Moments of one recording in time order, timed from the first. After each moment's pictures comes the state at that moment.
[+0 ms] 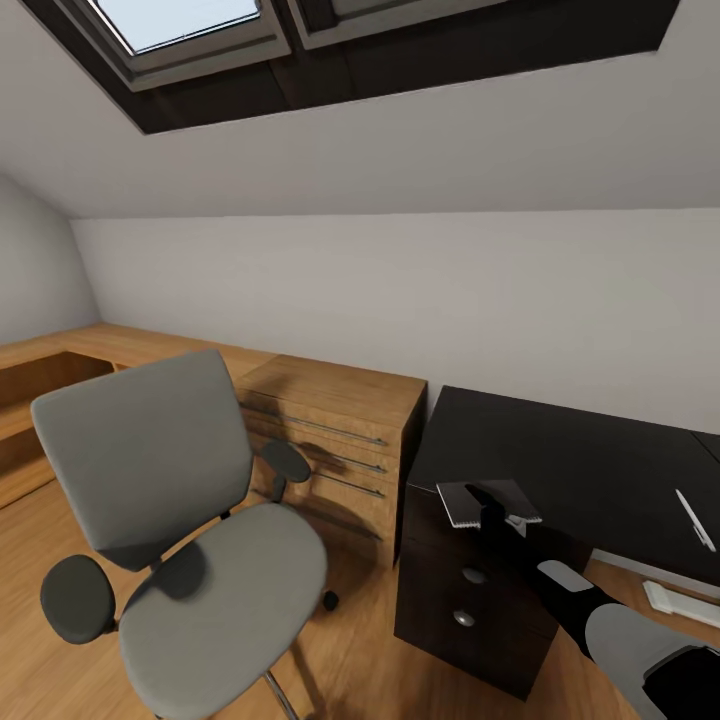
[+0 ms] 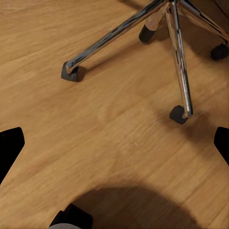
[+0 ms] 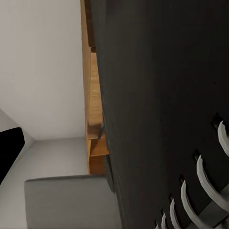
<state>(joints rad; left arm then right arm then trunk) 0.19 0.10 -0.07 -0.56 0.75 -0.43 -0.12 -0.79 -0.18 0.48 -0.14 -1.80 0.38 0.59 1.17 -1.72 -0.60</state>
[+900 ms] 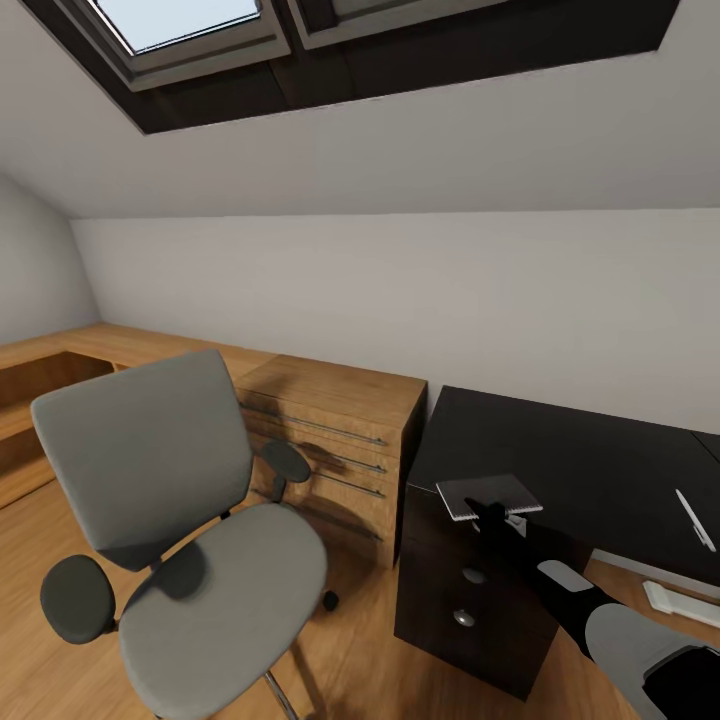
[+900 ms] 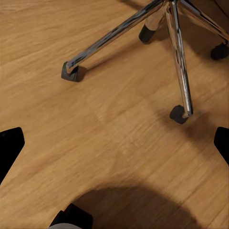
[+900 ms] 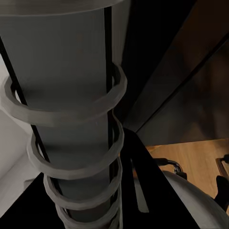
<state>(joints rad) 0.19 0.10 -0.07 -0.56 0.74 -0.43 -0.12 -0.79 -0.18 0.48 -0.14 -1.80 0.38 0.59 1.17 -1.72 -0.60</state>
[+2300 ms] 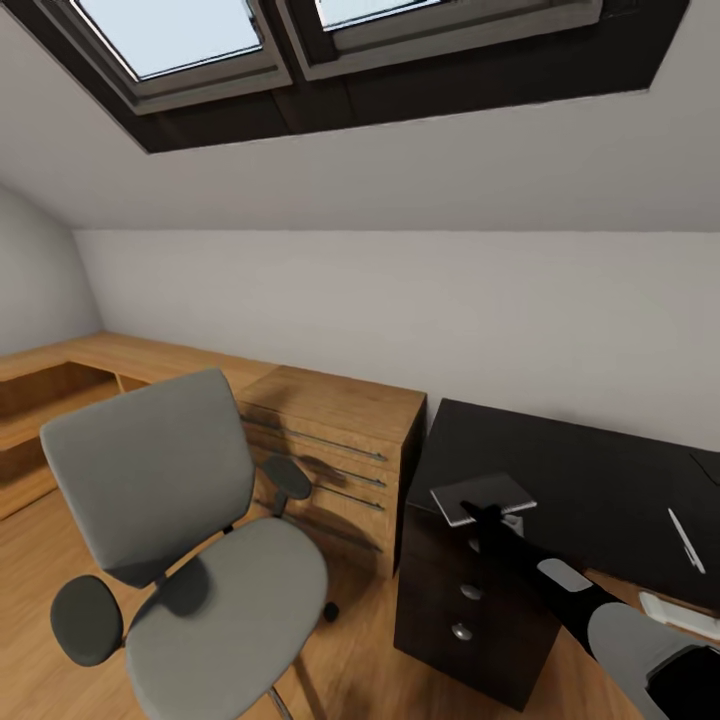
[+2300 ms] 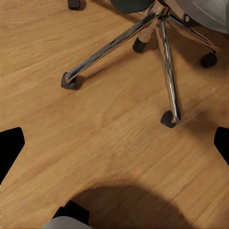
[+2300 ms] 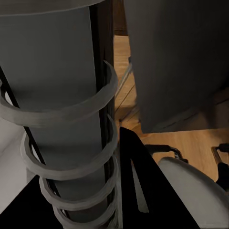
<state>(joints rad) 0.19 0.10 -0.07 -0.55 0.74 -0.43 -0.12 -0.80 -0.19 0.51 -0.15 -1.74 0.41 0.59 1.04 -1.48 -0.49</state>
